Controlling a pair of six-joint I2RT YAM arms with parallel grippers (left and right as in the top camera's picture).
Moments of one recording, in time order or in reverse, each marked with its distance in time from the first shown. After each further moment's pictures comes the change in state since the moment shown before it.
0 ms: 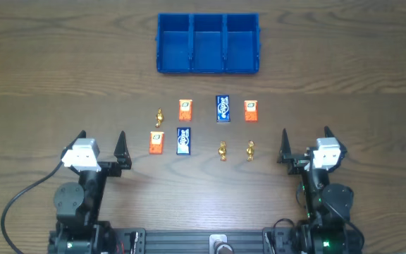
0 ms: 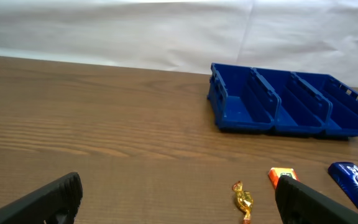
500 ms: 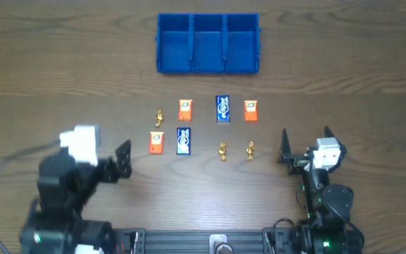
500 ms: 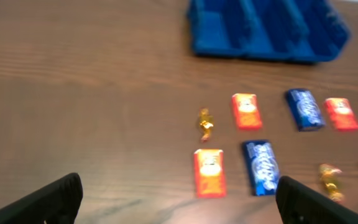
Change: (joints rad) left arm -0.082 0.463 0.579 -0.596 0.058 -0.027; right arm 0.000 -0.002 0.000 -0.001 0.000 0.000
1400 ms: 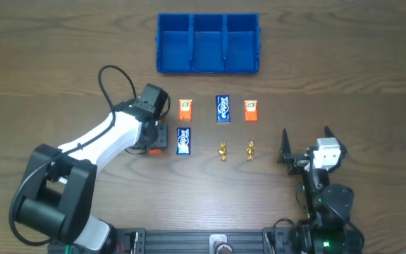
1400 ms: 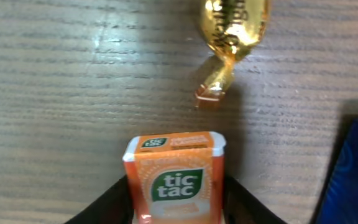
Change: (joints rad) left arm -0.289 1.210 0.286 0.080 -0.134 -0.265; right arm 0.000 -0.002 0.000 0.000 0.000 0.000
